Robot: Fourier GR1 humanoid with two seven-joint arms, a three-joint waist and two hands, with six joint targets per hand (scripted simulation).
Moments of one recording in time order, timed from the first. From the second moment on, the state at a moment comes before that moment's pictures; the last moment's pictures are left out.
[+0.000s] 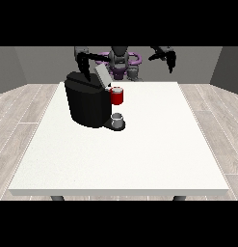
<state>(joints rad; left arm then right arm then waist) -0.30 0.04 0.13 -1.30 -0.12 -0.27 -0.12 -0.61 -0.19 -0.19 -1.04 -0.05 0.02 0.09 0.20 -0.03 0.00</state>
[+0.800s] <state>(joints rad) -0.22 0.09 0.13 -1.43 -0.10 -0.24 -0.10 -0.72 -0.18 -0.13 -0.99 0.00 0.01 0.04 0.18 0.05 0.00</state>
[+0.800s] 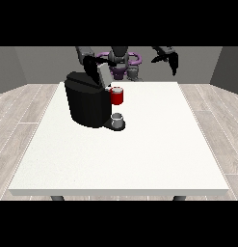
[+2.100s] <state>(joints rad) -0.34 0.08 0.07 -1.40 -0.12 -0.25 -0.12 -0.91 -0.32 -0.10 -1.05 0.19 -0.05 0.33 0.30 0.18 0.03</state>
